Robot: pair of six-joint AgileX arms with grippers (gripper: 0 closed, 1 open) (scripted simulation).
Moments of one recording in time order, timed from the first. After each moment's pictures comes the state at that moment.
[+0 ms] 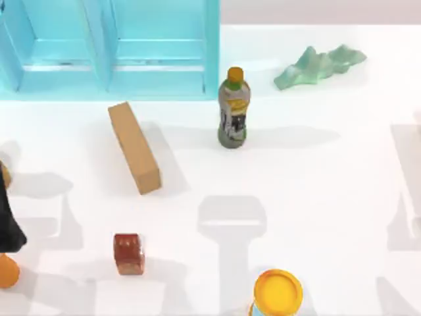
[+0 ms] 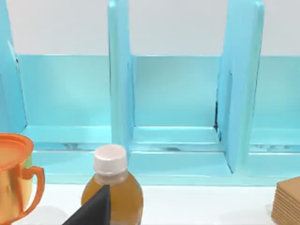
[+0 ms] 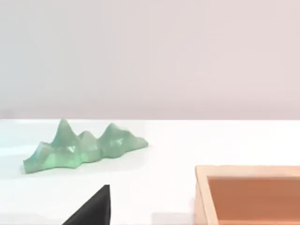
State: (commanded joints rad) left arm 0.00 0.00 0.00 0.00 0.00 0.00; right arm 0.00 0.00 0.00 0.00 0.00 0.00
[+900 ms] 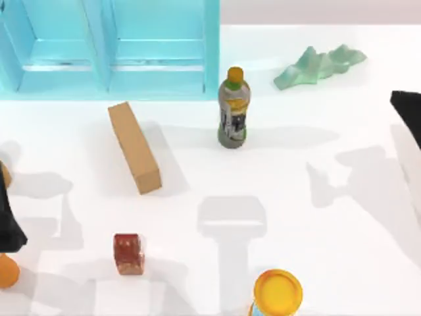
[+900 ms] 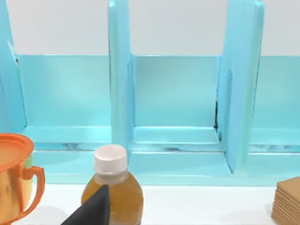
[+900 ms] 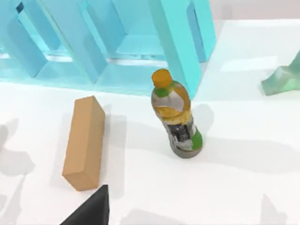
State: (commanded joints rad) left arm 0.00 0.00 0.00 0.00 0.00 0.00; right arm 0.43 0.77 0.89 -0.55 -0.10 0.29
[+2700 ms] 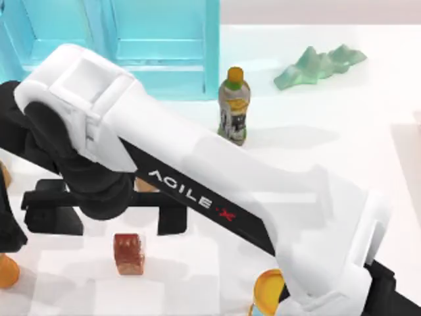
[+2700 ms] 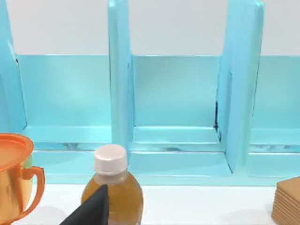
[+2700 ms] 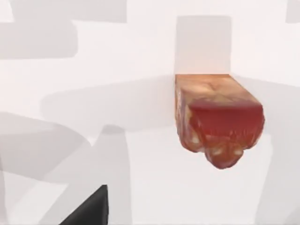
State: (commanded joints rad) left arm 0.00 0.00 0.00 0.00 0.00 0.00; right arm 1.10 2.77 3.05 -1.80 0.10 1.12
